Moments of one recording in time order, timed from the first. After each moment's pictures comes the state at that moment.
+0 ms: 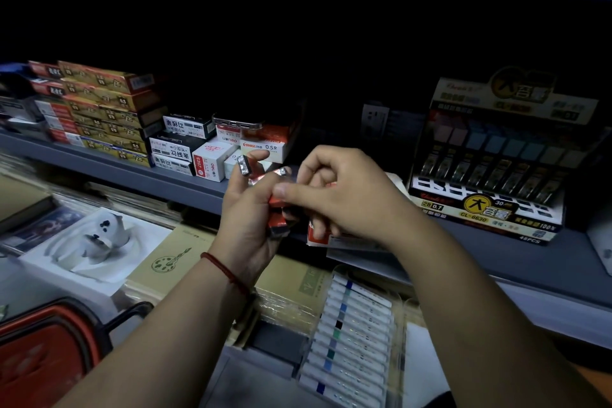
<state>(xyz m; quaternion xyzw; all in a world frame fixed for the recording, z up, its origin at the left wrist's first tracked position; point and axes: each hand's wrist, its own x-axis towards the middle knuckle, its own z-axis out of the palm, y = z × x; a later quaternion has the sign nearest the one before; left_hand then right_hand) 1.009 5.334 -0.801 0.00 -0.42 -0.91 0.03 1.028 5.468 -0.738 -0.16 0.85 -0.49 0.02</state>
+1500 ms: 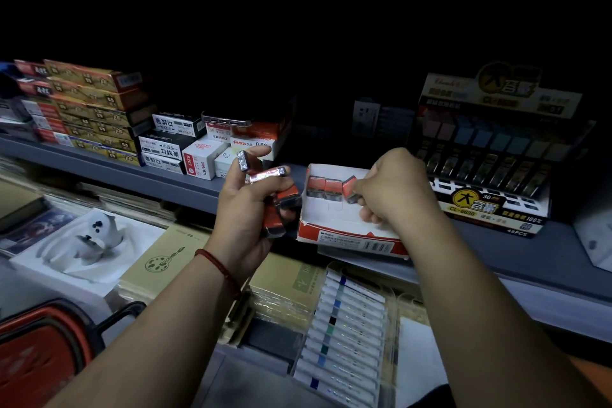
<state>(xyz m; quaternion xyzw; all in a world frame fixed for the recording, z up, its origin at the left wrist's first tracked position) 1.012 5.336 -0.800 -0.02 -0.46 -0.89 0.00 0.987 5.516 -0.760 0.17 0.91 -0.38 -0.04</state>
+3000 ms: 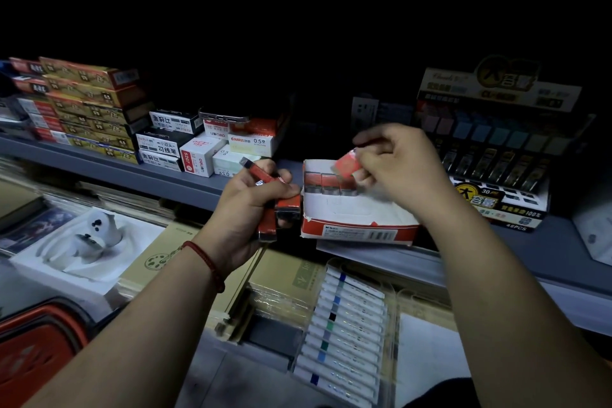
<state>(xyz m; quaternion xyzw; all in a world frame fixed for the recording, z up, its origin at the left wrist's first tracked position) 1.003 5.324 -0.807 -0.09 -0.49 -0.86 -0.10 0.991 5.536 -0.755 -0.04 0.85 -0.50 -0.14</state>
